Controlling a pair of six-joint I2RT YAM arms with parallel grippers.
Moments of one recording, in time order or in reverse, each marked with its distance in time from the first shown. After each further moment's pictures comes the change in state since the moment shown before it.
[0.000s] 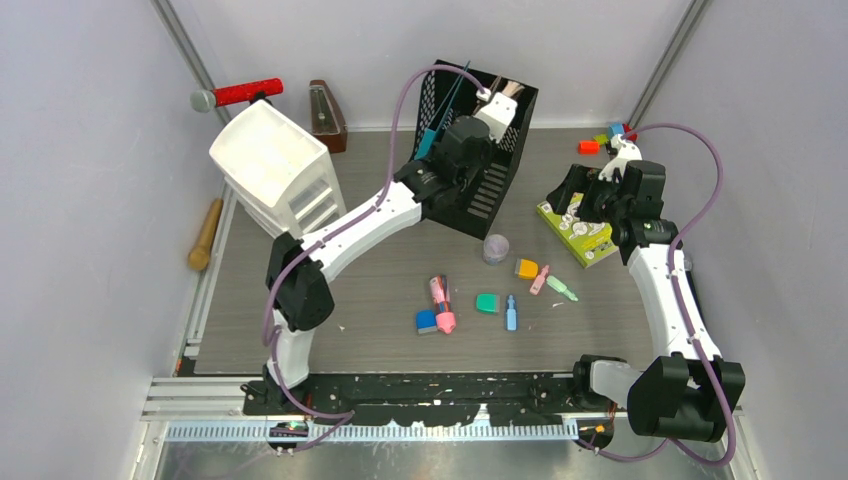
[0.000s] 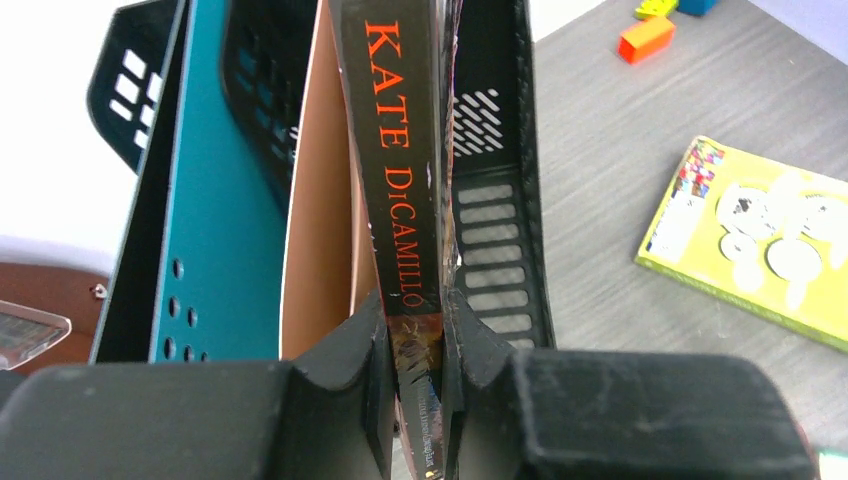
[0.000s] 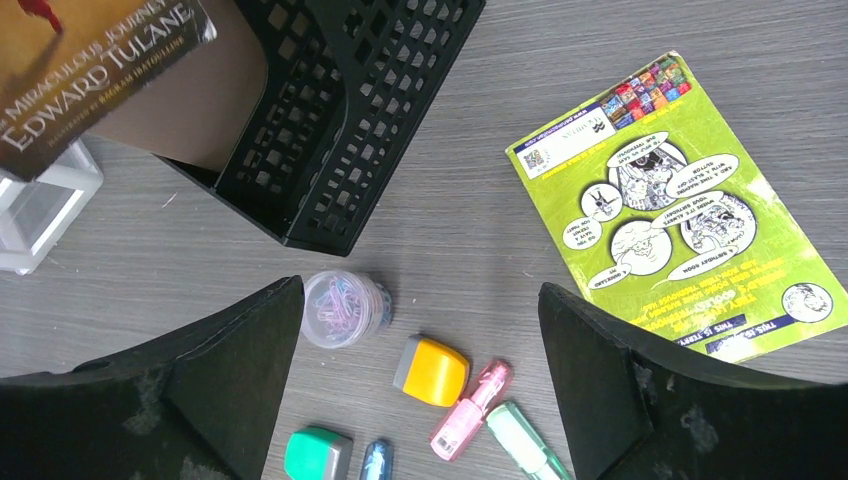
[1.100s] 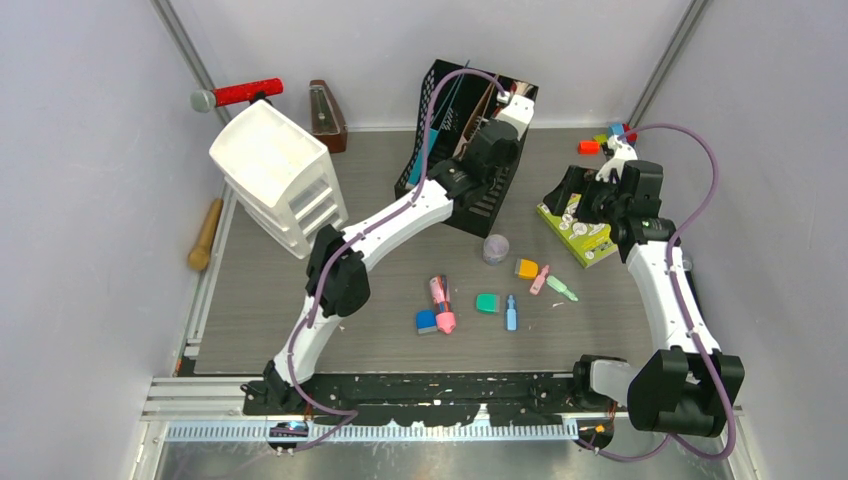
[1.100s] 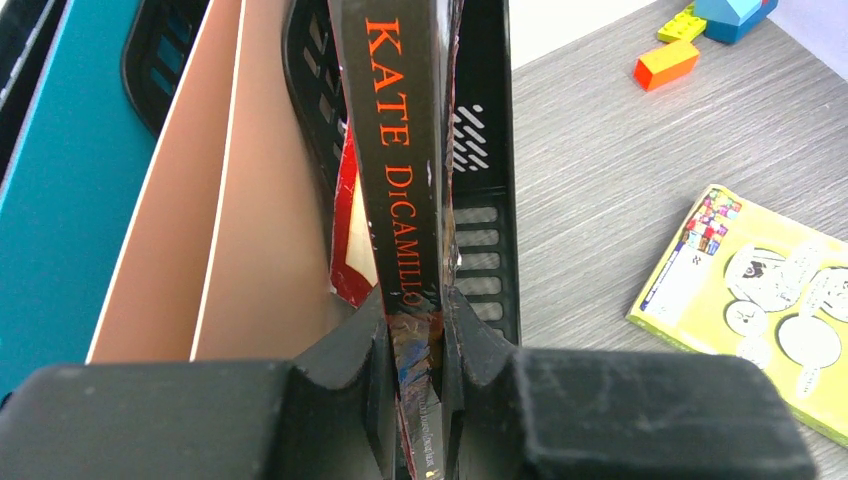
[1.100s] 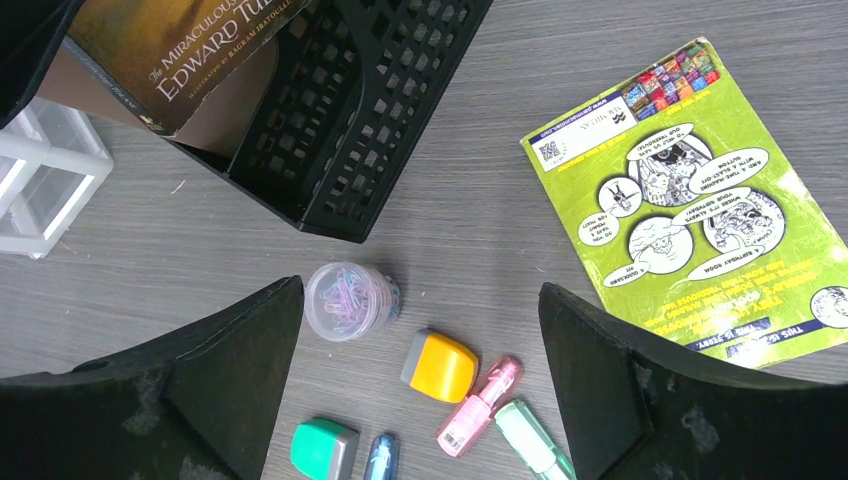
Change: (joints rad) left arm -0.019 0.270 0.286 -0.011 -0.127 -0.061; right arm 0.000 0.018 -0.002 -0.001 -0.034 0.000
